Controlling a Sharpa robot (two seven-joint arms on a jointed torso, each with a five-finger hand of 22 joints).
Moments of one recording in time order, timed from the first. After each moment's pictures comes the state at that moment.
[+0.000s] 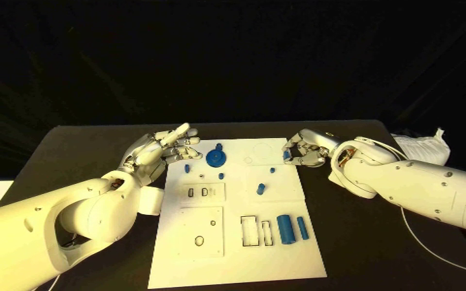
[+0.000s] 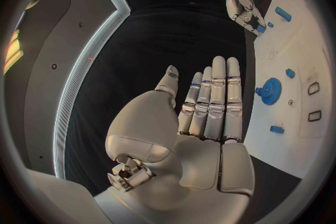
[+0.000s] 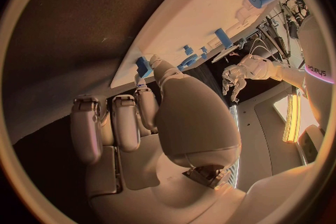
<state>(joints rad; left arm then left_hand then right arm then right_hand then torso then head) 1.15 -0.96 0.01 1.73 0.05 -0.30 0.45 1.21 0.15 -0.07 -0.05 0.04 0.96 0.21 0.12 0.08 1.07 0.15 0.15 0.09 1.07 0.09 0.53 0.40 0.17 0.91 0.19 0.53 0.29 1.21 -0.87 -0.06 1.30 -1.32 -0.34 0.07 1.39 -0.07 0.22 0.09 0.15 1.00 0.15 0.08 0.09 1.42 0.06 1.28 1.31 1.47 -0.01 1.46 1.31 0.05 1.46 0.10 1.51 1.31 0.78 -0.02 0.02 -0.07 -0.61</state>
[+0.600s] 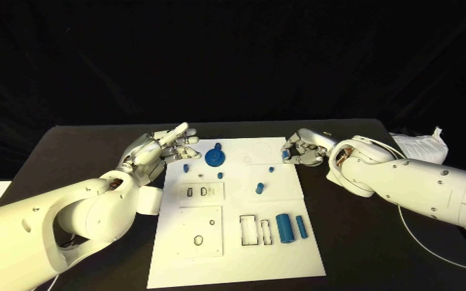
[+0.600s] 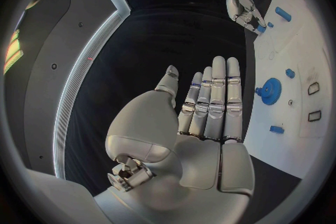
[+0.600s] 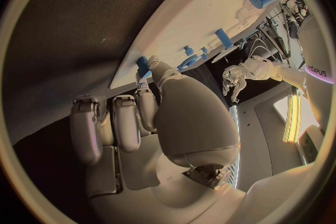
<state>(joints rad) 1.15 -0.96 0.01 1.73 0.05 -0.30 0.45 1.21 0.15 -0.07 -0.05 0.04 0.96 0.21 0.12 0.08 1.07 0.15 0.15 0.09 1.07 0.09 0.53 0.40 0.17 0.91 0.19 0.53 0.29 1.21 -0.86 -0.06 1.30 -1.32 -0.34 0.07 1.39 -0.05 0.25 0.06 0.11 1.06 0.13 0.09 0.10 1.43 0.05 1.30 1.31 1.46 -0.02 1.46 1.31 0.04 1.46 0.10 1.52 1.31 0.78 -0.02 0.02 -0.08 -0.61</state>
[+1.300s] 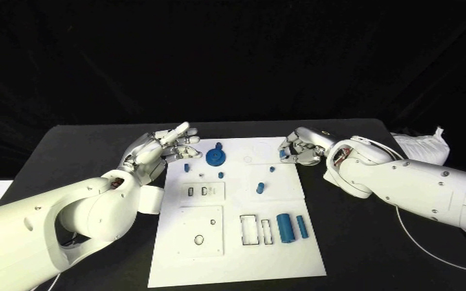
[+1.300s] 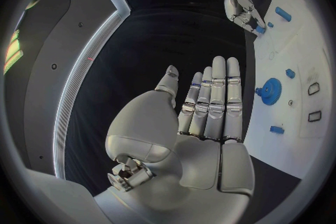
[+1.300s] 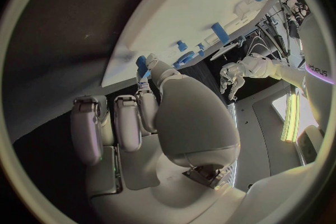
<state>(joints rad) 1.15 -0.96 0.01 1.73 0.05 -0.30 0.45 1.21 0.15 -0.07 -0.05 0.04 0.96 0.21 0.12 0.08 1.07 0.15 0.15 0.09 1.07 0.09 0.53 0.40 0.17 0.91 0.19 0.53 0.30 1.21 -0.87 -0.06 1.36 -1.31 -0.37 0.04 1.39 -0.02 0.29 0.04 0.09 1.11 0.12 0.11 0.10 1.44 0.03 1.31 1.31 1.47 -0.04 1.46 1.31 0.04 1.46 0.08 1.52 1.31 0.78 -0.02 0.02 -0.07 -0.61</state>
